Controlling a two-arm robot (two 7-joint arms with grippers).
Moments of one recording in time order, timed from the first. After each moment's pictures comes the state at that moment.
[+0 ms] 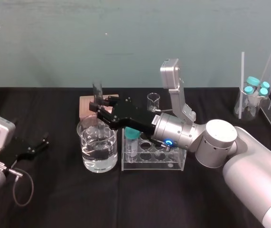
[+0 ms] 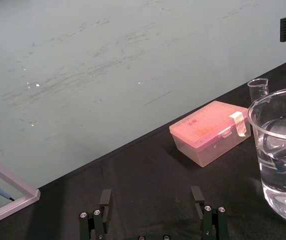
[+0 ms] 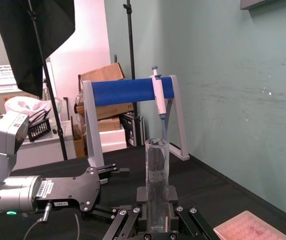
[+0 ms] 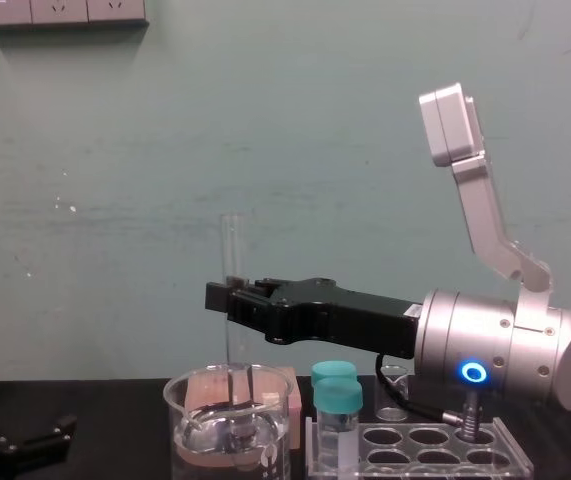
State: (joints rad) left arm -0.20 0.60 0.45 -1.41 -0.25 -0.12 0.03; right arm 0.67 0.16 -0.58 -0.93 0.53 -0.17 0.81
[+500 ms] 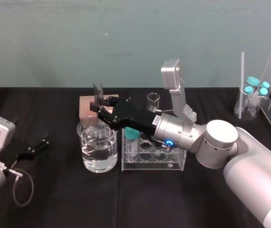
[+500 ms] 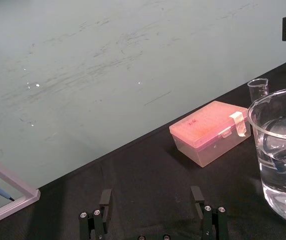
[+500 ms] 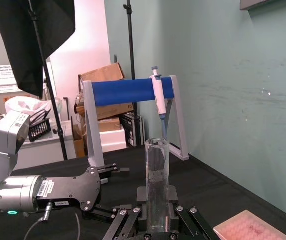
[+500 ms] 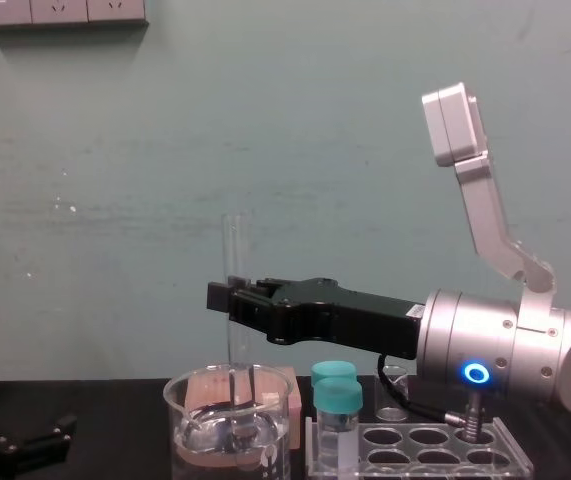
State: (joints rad) left arm -0.20 0.60 0.45 -1.41 -0.25 -0.12 0.03; right arm 0.67 0.17 -0.58 -0.94 0.53 -0.17 0.80
